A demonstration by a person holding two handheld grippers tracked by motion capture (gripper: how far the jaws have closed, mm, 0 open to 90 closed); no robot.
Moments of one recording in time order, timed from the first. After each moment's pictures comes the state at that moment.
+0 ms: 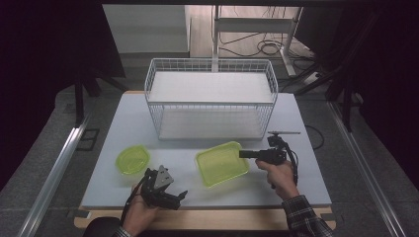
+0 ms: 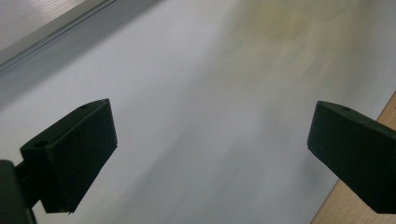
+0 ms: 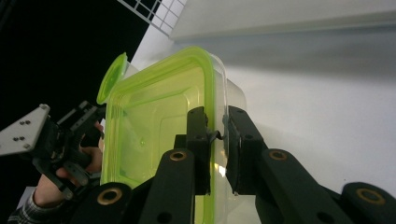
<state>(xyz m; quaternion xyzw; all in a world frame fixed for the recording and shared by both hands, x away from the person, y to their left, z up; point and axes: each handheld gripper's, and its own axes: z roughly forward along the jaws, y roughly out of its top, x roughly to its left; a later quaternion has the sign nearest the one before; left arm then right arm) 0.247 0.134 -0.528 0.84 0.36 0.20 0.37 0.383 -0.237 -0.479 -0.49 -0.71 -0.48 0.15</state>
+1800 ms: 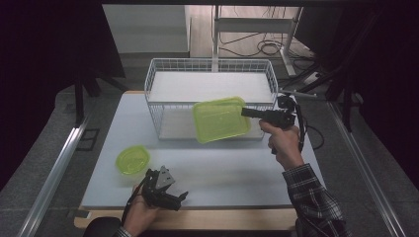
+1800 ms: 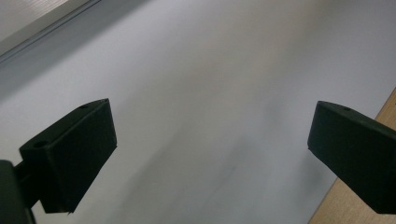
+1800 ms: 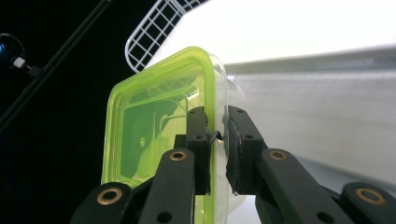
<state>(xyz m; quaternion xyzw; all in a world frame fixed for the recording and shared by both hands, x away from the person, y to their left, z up) 0.248 0.131 -0.529 0.84 0.35 0.19 0.36 0.413 -0.220 -0.357 -0.47 -0.67 -0.56 0.08</state>
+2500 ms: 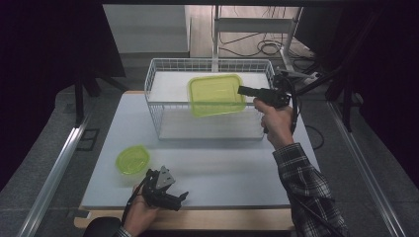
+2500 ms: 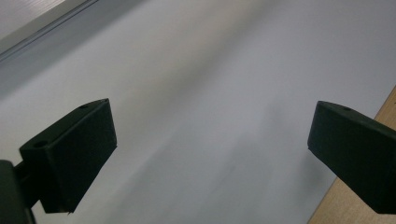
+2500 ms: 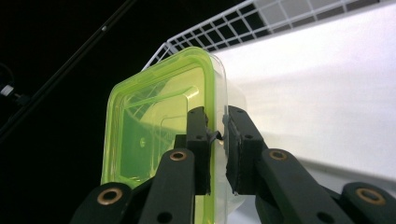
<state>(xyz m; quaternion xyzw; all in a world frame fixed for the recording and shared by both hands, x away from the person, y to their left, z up) 0.248 0.131 -0.530 0.84 0.35 0.19 0.36 0.445 -0.199 -0.322 -0.49 -0.65 -0.58 0.03</state>
